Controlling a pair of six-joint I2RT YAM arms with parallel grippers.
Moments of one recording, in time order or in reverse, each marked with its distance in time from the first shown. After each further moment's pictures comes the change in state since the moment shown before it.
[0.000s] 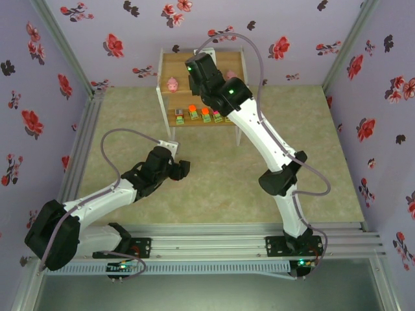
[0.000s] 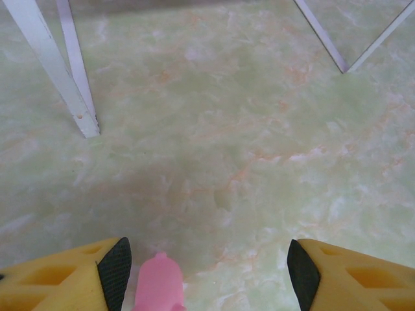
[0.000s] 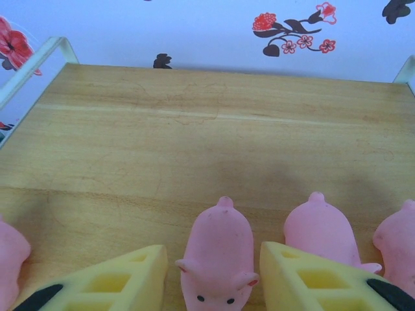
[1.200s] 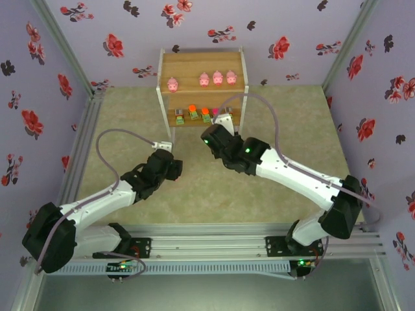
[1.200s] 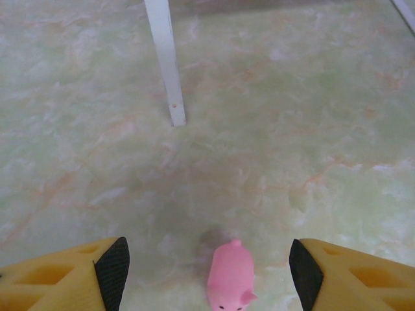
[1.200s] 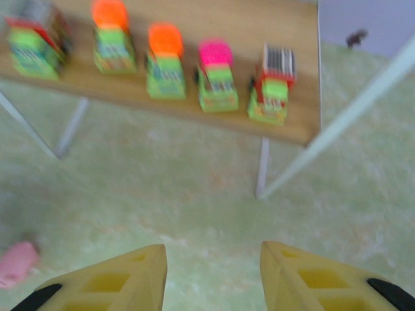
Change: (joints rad) left arm -0.048 -0.031 0.015 -0.129 -0.265 -0.067; right arm 0.148 -0.684 -1.320 0.303 0.066 0.130
